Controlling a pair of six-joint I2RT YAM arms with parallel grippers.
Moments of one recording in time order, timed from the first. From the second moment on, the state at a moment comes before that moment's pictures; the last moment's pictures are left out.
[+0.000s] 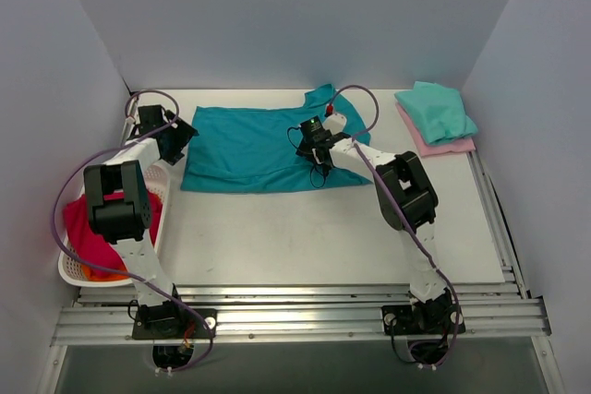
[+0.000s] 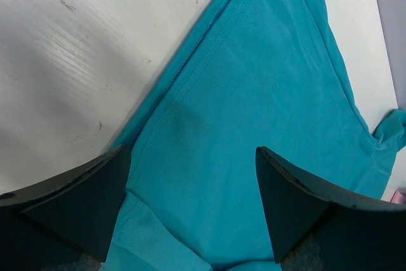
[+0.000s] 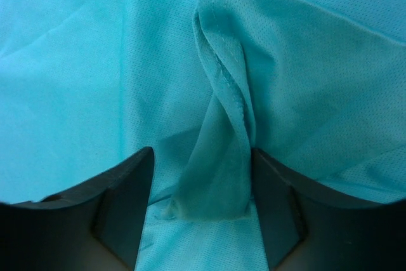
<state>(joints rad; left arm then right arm) 0.11 1.98 1.36 -0.16 0.08 -0.85 0.55 2.19 1.58 -0.29 0.38 0.87</state>
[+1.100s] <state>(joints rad) 0.12 1.98 1.35 -0.14 0.09 -0.85 0.52 2.54 2.19 -0.22 0.37 0.76</state>
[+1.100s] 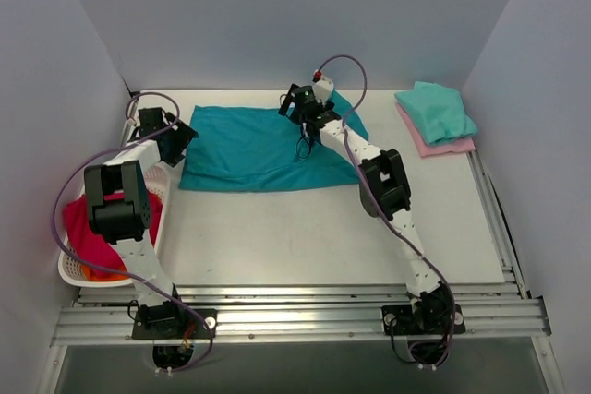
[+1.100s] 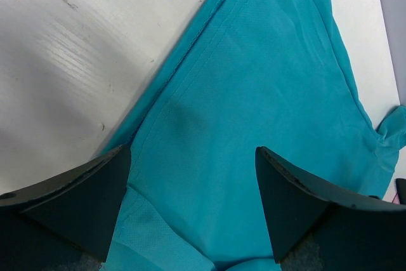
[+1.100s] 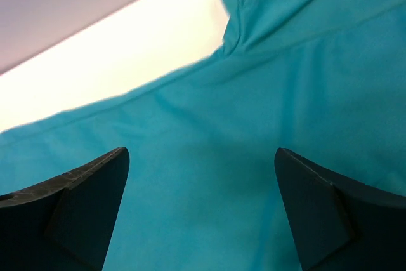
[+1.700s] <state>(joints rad) -0.05 1.69 1.19 -0.14 -0.03 -0.83 0.35 1.65 1.24 -0.16 0.59 0.77</state>
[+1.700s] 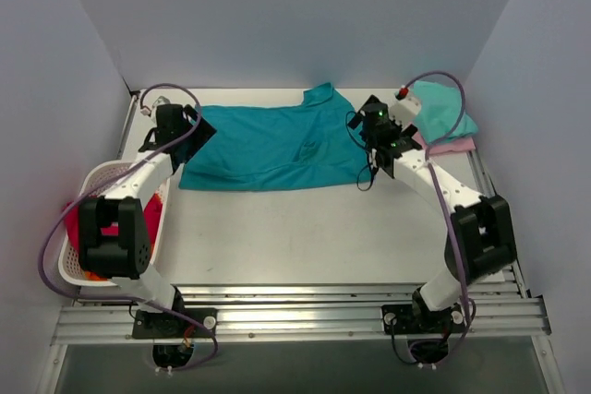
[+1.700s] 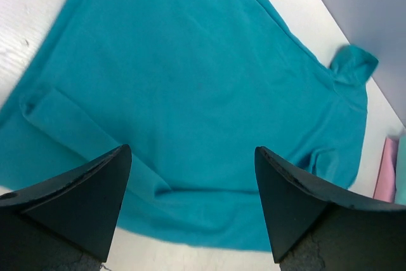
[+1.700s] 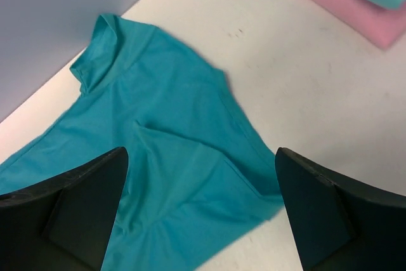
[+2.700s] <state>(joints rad) -0.14 1.53 0.78 -0.10 -0.17 -0.93 0.36 1.66 0.73 0.16 0.43 0.97</state>
